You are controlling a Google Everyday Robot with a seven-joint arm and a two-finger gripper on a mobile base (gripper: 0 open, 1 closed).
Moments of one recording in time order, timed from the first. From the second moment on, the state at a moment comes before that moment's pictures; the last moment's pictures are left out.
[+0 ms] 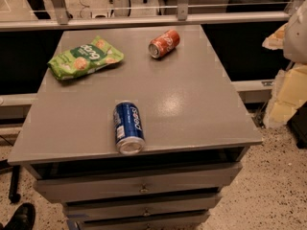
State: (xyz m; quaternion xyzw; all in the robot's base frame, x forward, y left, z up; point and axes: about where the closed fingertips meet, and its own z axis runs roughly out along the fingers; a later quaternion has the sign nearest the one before) arm 0.438 -0.217 0.976 -0.60 0.78 -0.03 0.16
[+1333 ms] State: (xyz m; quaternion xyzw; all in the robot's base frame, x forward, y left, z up) arm 0.563 -0.195 0.955 -0.65 0.72 -0.02 0.25
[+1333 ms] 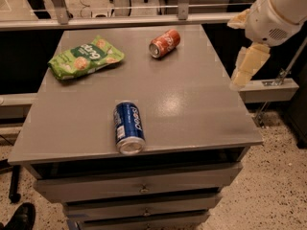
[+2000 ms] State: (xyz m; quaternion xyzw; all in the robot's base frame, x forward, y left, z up) arm 0.649 -0.146 0.936 -0.72 0.63 -0.02 0.29
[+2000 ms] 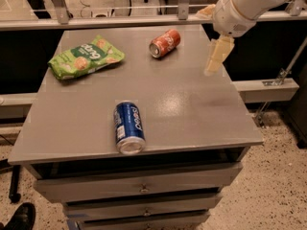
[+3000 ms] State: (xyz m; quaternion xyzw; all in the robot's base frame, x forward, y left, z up) arm 0.705 -0.084 0.924 -0.77 0.56 -0.02 0.31
